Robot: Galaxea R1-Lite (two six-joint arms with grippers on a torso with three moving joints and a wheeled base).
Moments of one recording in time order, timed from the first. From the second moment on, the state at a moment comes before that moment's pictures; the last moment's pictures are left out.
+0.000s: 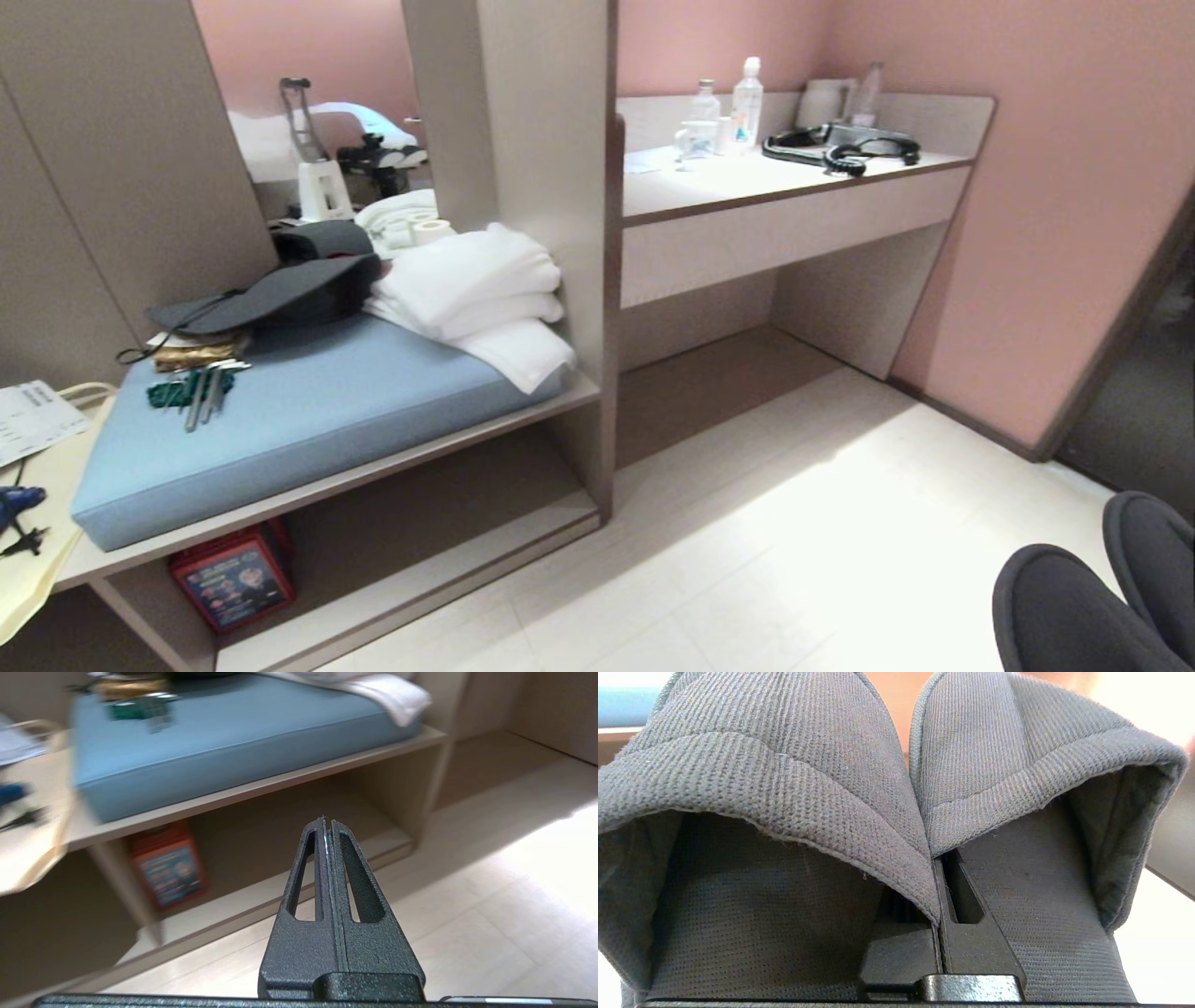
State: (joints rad) left arm 0.01 0.00 0.00 0.00 0.00 -0.02; right arm 0.01 0.00 0.00 0.00 0.01 -0.09
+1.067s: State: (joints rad) left arm 0.01 0.00 0.00 0.00 0.00 -0.02; right arm 0.01 0.00 0.00 0.00 0.01 -0.09
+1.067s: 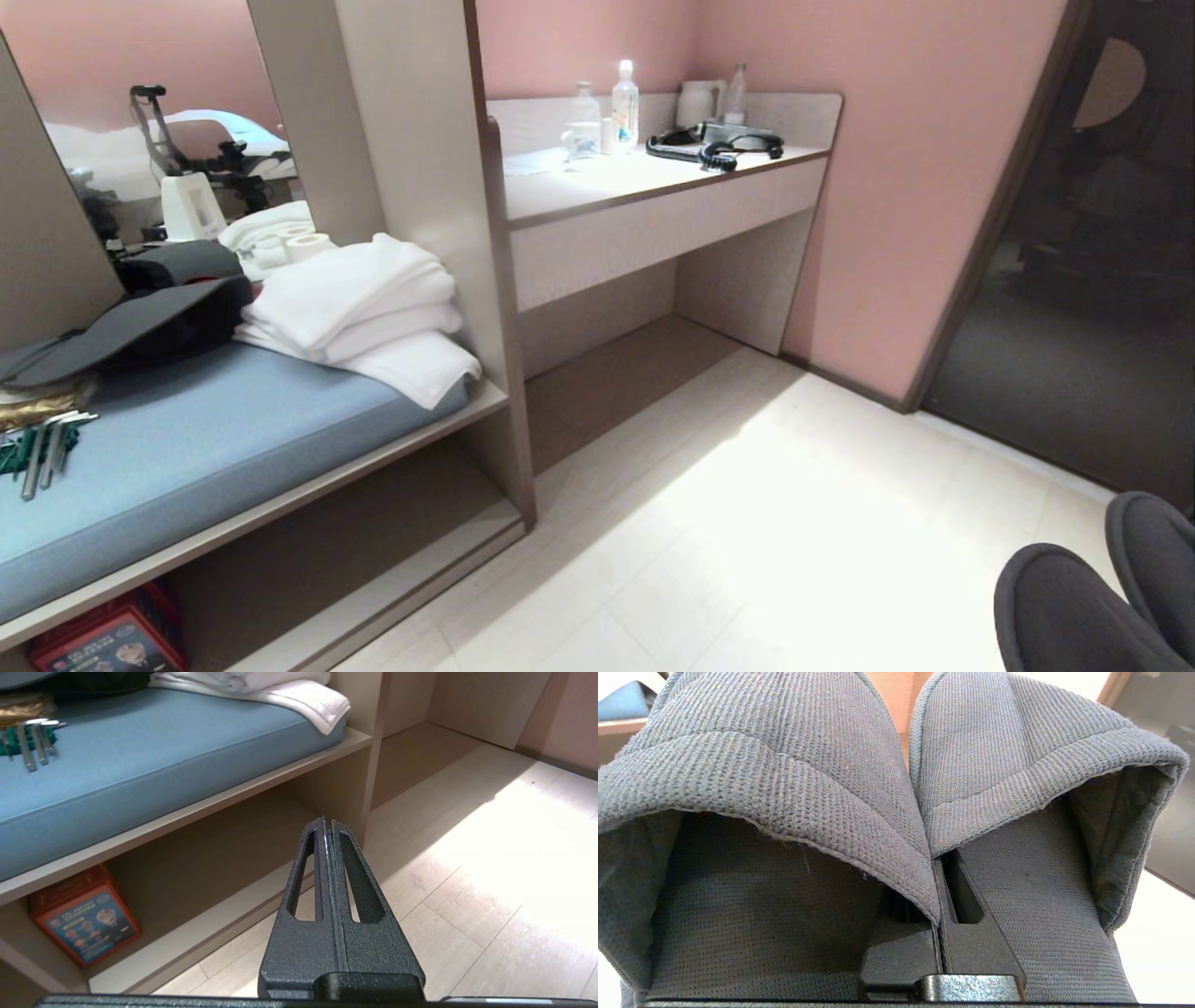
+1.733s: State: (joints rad) left arm 0.01 0.00 0.00 0.00 0.00 -0.02; right arm 0.01 0.00 0.00 0.00 0.01 -0.09
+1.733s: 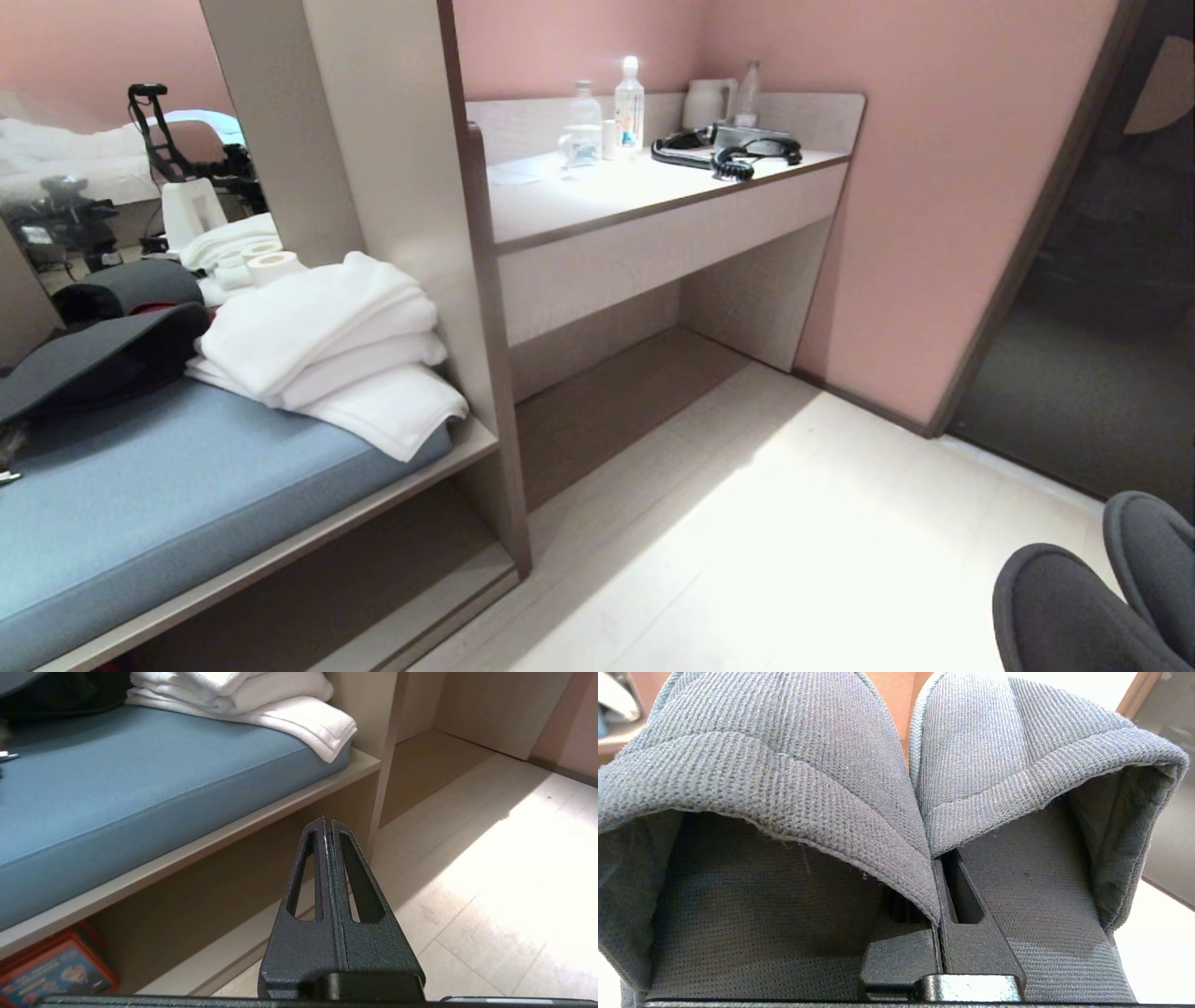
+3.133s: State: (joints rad) left arm 0.01 0.00 0.00 0.00 0.00 -0.02; right arm 0.01 0.00 0.00 0.00 0.01 -0.09
